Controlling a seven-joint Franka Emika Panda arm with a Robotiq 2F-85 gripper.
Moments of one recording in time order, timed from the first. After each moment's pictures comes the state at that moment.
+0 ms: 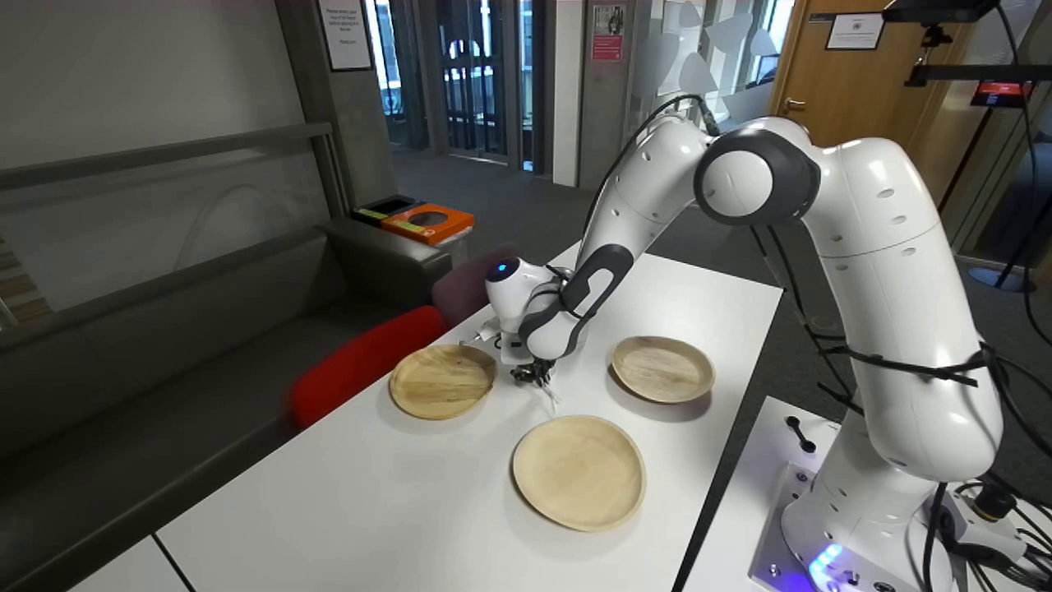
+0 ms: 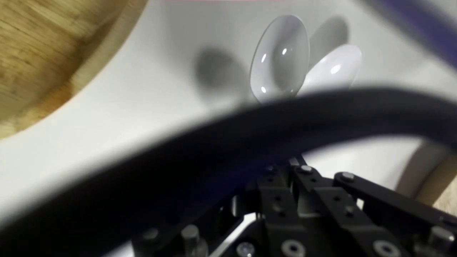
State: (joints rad) arm -0.01 0.58 0.06 -1.98 -0.50 2.44 -2.40
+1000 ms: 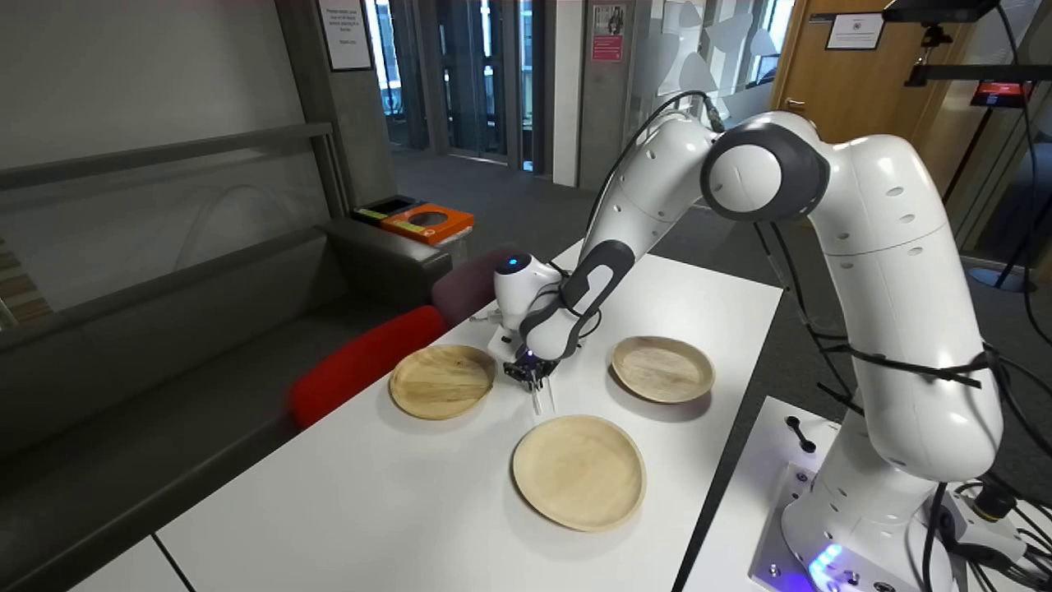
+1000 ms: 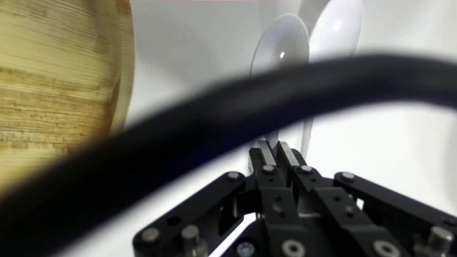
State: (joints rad) arm -0.01 0.55 0.06 -2.04 -0.37 2.56 -2.06
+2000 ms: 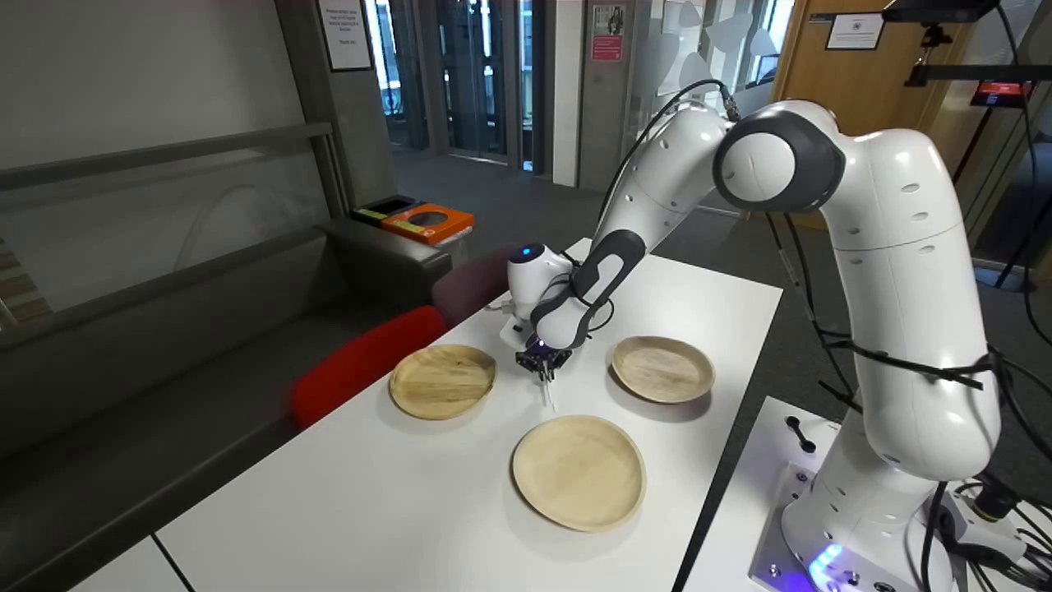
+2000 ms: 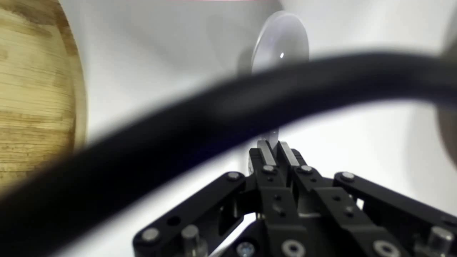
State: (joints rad) arm -0.04 0.50 0.04 -2.09 -0.35 2.56 -2.04
